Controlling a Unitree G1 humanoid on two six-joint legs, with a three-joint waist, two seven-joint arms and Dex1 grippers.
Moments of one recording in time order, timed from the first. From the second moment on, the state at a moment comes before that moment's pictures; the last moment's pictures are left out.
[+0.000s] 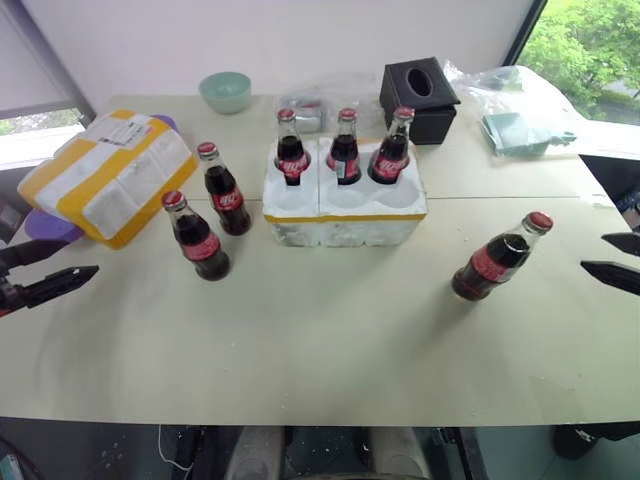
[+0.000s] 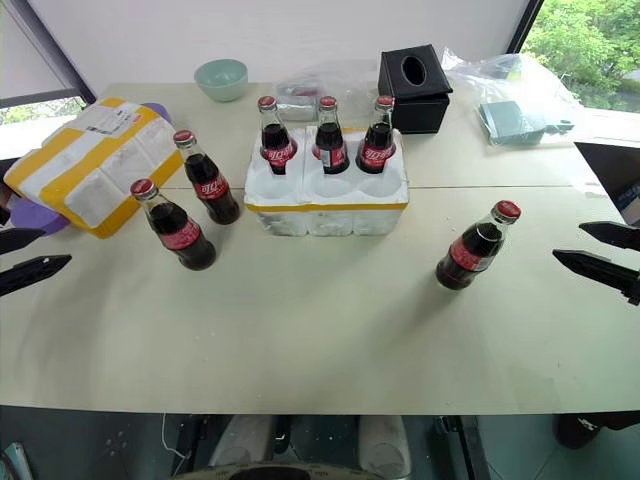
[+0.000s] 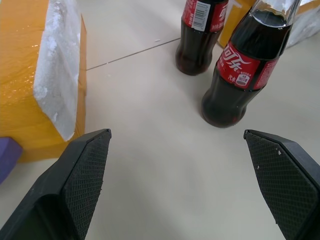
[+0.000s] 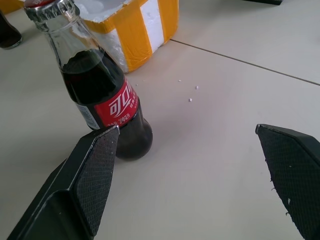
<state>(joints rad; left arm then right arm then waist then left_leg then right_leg) 0.01 1.08 0.66 0.20 -0.58 0.49 -1.26 -0.08 -1.15 -0.63 0.36 0.56 0.47 1.38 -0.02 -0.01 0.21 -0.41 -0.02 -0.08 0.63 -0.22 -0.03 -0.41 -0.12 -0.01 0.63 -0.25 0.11</state>
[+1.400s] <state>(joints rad) -0.29 0.96 0.23 0.14 -0.52 0.47 -1.27 -0.79 -1.39 -0.31 0.03 0.93 0.95 1.46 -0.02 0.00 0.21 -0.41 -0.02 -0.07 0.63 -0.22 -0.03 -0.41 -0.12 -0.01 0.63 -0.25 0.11</state>
